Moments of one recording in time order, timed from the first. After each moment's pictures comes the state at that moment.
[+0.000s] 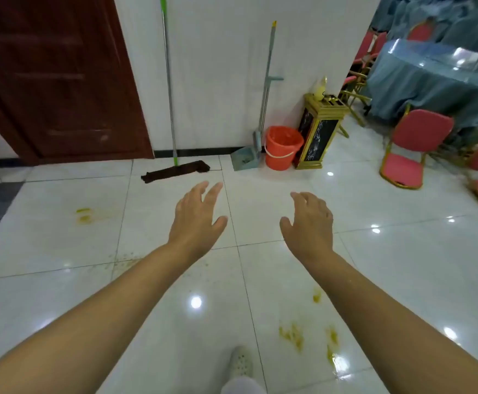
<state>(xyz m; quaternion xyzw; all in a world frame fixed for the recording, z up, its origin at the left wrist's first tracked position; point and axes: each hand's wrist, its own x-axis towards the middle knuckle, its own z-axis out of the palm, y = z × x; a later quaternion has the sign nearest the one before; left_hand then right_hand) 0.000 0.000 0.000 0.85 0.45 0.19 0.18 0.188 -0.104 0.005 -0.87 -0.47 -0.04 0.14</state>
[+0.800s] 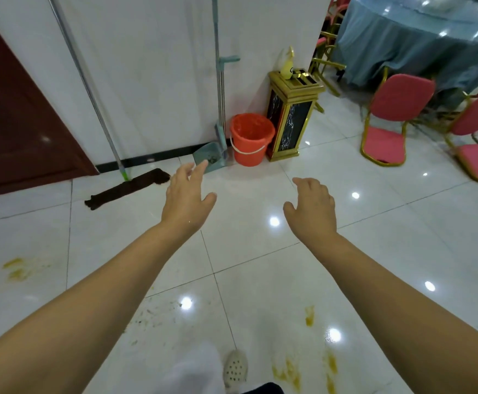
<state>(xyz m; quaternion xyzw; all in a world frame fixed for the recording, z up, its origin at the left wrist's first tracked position) 0.288 0.282 -0.029 0.84 0.44 0.18 0.24 0.463 0.130 -0.021 -0.91 -0.40 0.01 0.14</state>
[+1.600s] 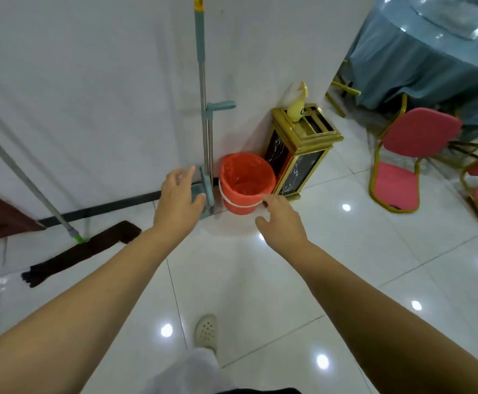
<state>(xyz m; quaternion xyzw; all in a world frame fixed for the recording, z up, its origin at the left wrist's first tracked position) 0.613 0.736 -0.074 0.82 0.44 0.18 0.32 0.763 0.592 -0.066 -0.88 -0.41 0.17 0.18</state>
